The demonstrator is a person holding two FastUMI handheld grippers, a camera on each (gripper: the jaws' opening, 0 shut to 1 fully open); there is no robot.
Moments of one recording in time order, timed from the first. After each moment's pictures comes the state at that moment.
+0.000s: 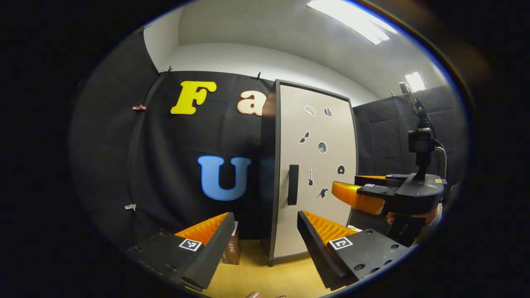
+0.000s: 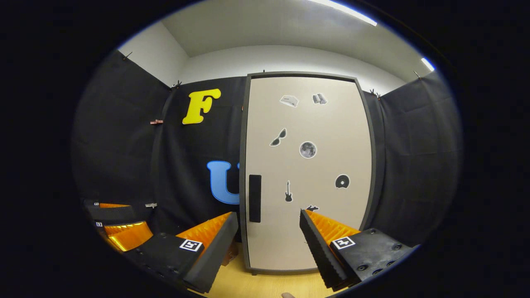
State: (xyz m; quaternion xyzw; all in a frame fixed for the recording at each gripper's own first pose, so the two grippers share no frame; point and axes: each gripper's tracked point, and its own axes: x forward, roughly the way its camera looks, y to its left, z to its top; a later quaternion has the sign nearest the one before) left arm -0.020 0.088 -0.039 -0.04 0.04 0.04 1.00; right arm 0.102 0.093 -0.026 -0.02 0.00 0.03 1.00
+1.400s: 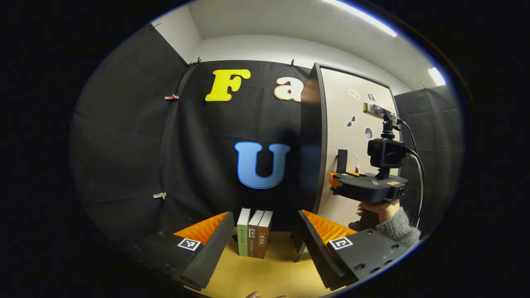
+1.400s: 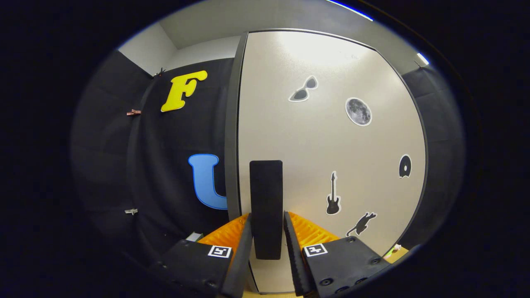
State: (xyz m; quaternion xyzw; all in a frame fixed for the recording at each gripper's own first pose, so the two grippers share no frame) left arm -0.015 0.152 -0.074 -0.03 0.08 0.16 0.98; right arm 0.271 0.120 -0.083 -0.01 0.01 -0.02 1.00
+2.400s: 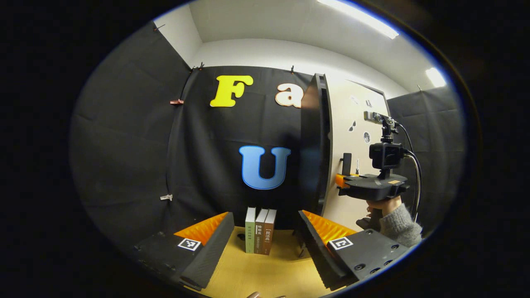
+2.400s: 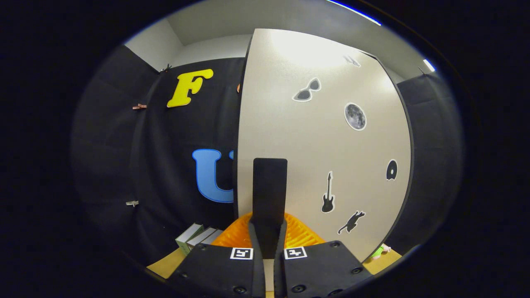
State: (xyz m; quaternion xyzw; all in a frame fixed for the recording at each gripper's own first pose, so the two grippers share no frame) left arm -0.079 0.151 -0.059 -0.02 0.07 0.13 0.99; right arm 0.225 0.123 -0.077 -0.02 0.02 -0.01 1.00
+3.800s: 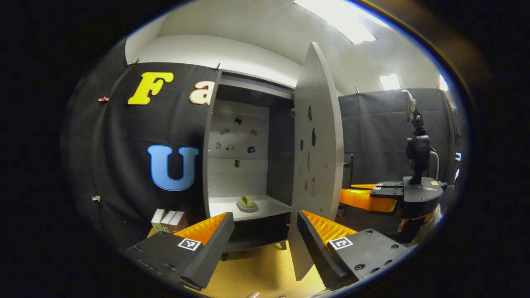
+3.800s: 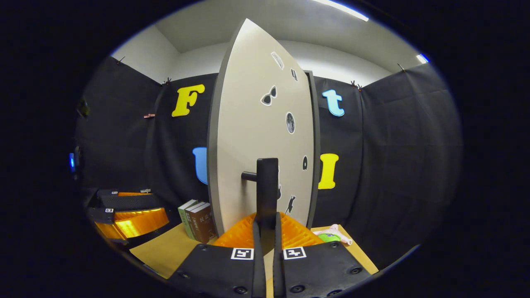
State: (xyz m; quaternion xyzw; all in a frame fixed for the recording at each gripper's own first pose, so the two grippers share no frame) left arm -0.013 -0.104 -0.054 -0.04 0.06 -0.11 0.99; right arm 0.032 -0.054 -0.043 -0.01 0.03 0.01 1.00
